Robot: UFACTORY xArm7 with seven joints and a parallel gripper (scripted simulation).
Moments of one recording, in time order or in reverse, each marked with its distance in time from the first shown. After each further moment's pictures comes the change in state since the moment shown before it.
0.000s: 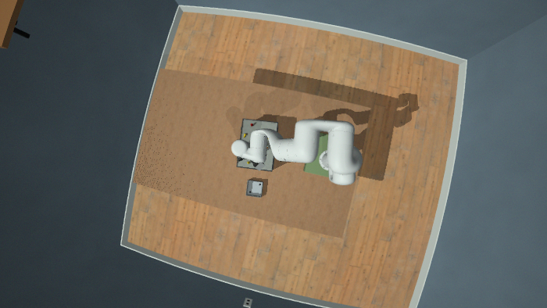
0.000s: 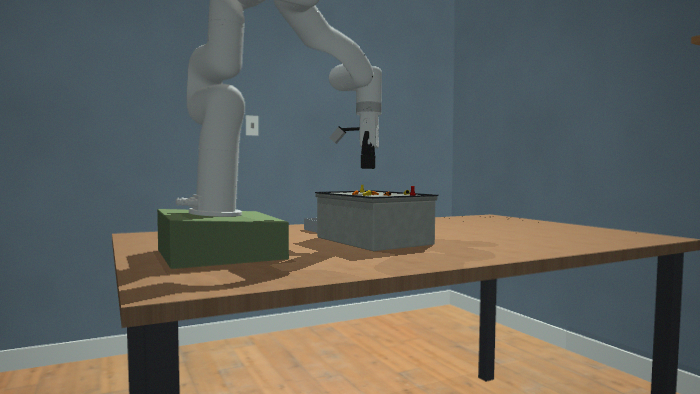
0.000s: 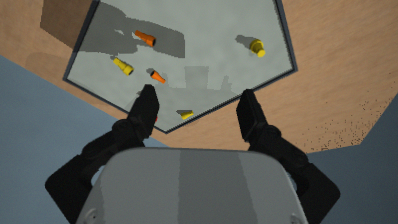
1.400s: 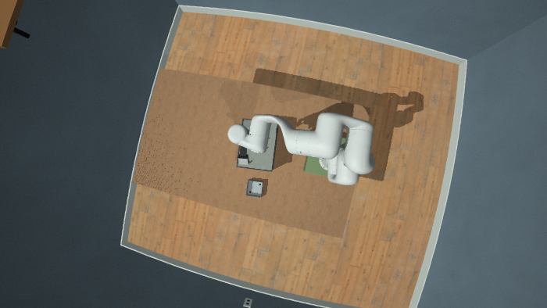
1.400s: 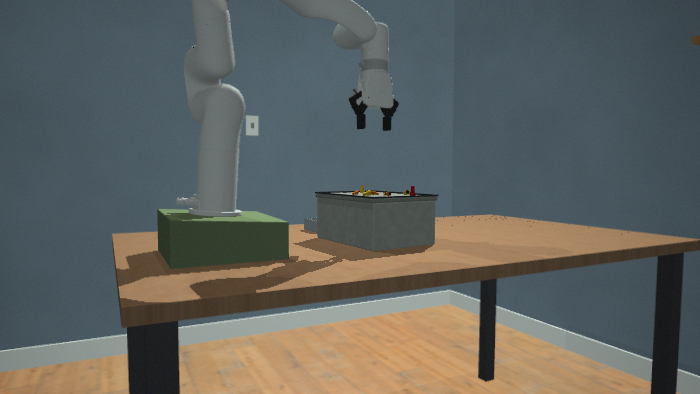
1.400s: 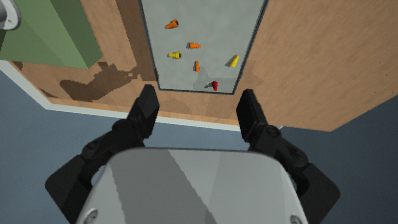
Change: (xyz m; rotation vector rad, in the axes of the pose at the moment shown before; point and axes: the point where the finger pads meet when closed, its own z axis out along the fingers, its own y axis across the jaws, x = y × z) arm -0.021 -0.042 -0.111 -0.007 0.003 0.816
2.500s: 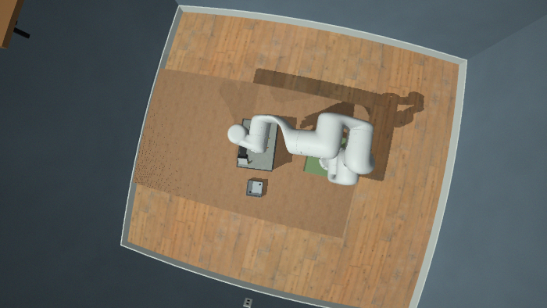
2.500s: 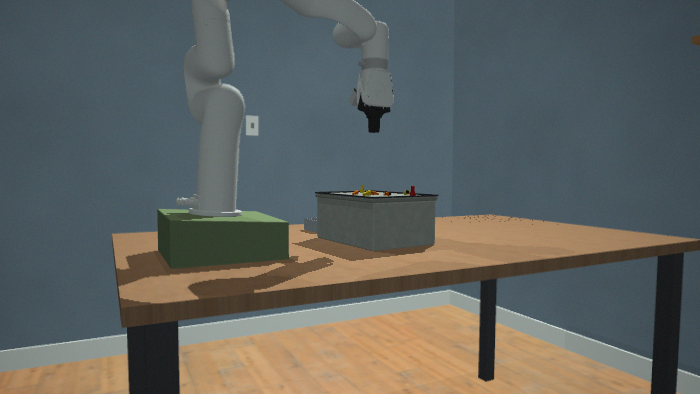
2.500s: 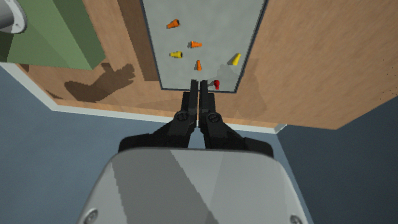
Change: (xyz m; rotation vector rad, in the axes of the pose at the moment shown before) arm -0.001 -0.001 -0.003 0.005 -0.004 0.024
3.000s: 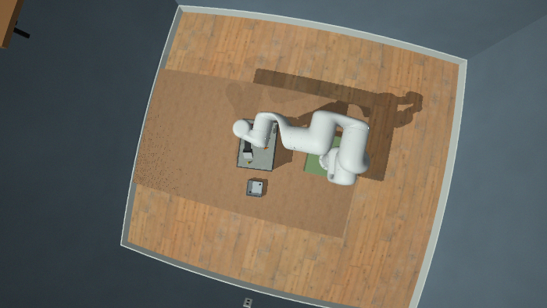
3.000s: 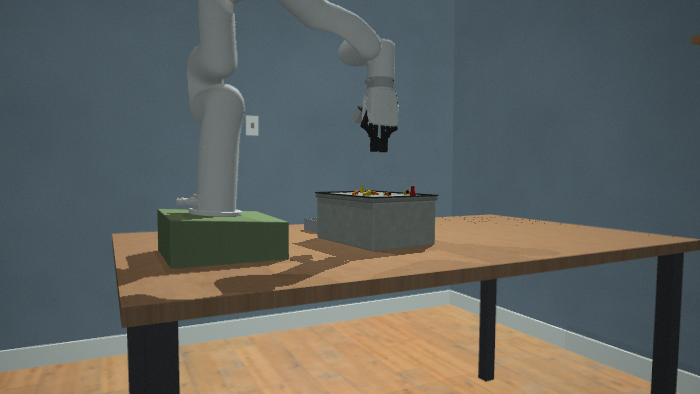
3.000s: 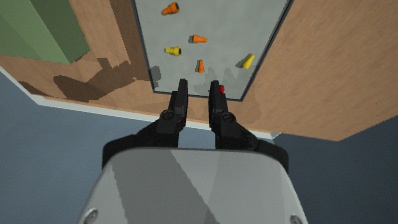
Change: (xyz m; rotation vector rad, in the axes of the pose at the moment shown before) arm -0.030 -0.004 0.056 0.017 0.001 -0.054
